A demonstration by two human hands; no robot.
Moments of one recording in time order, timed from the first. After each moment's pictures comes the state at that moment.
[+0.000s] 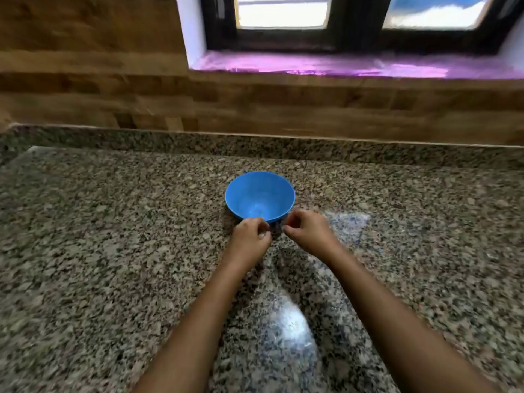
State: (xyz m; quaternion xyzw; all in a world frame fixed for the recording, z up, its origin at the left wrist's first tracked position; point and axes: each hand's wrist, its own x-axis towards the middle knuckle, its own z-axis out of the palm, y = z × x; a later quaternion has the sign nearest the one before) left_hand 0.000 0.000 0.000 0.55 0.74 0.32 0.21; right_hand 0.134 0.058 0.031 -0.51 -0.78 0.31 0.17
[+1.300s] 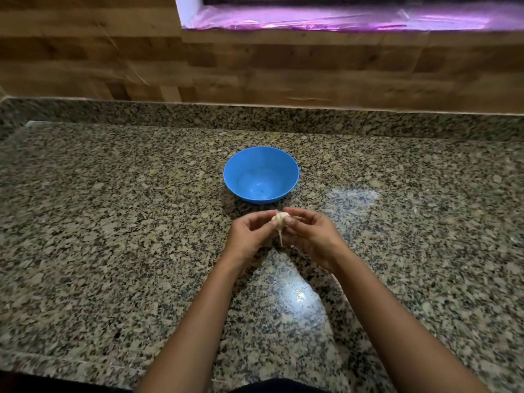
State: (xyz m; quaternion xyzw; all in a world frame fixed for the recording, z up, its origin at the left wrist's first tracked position) left_hand 0.014 -0.017 -0.019 0.33 0.58 0.57 0.48; right_hand 0.153 0.041 -0.005 -0.39 -0.39 0.77 0.31
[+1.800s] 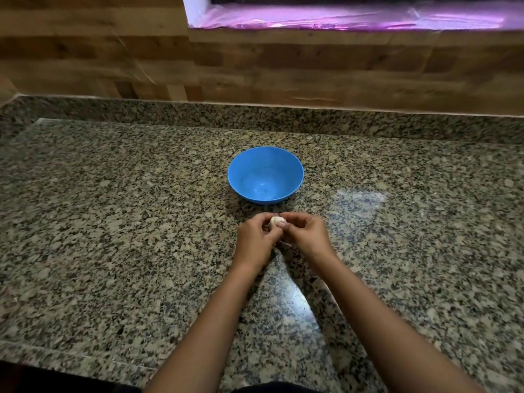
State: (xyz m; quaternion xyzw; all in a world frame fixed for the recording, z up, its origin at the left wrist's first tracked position) left_hand 0.026 -0.016 -0.019 0.43 0.73 0.47 0.25; right_hand 0.129 0.036 -0.017 -0.45 -0.49 0.66 0.34
